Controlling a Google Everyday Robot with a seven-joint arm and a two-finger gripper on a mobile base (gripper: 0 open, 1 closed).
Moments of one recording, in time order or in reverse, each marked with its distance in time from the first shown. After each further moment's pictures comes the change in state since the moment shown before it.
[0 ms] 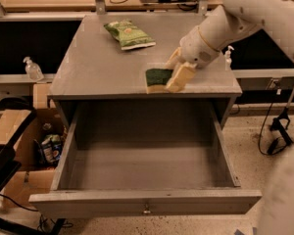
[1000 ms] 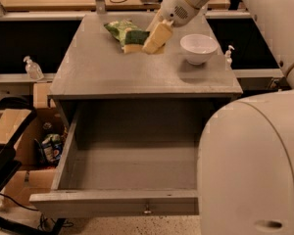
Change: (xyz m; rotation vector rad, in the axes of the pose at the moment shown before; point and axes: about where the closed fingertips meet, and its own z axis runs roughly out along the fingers) arm -0.086 -0.070 -0.033 0.077 -0.023 0.102
